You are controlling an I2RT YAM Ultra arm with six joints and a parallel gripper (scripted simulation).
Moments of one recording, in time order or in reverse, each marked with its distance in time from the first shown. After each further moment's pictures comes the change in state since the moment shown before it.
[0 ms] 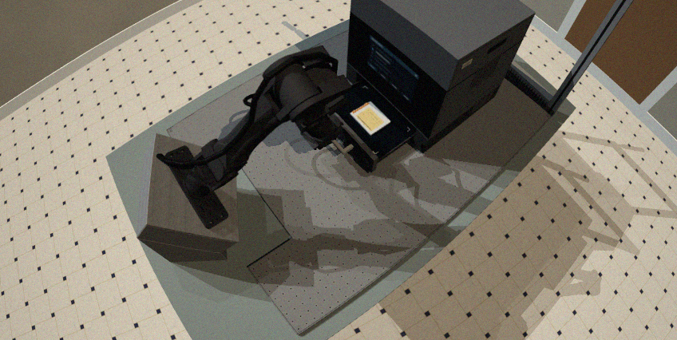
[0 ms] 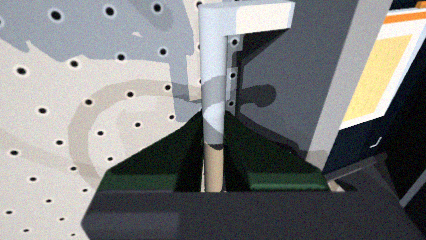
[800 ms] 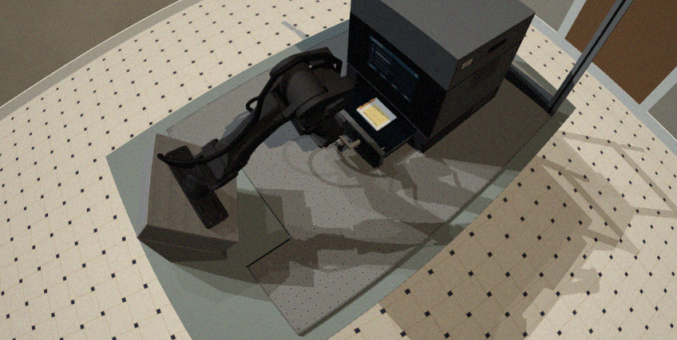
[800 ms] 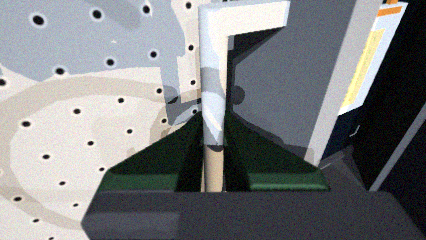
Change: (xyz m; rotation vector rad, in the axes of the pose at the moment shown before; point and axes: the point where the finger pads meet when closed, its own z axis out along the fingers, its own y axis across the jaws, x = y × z) arm 0.000 -0.023 0.010 0.121 0.001 0.001
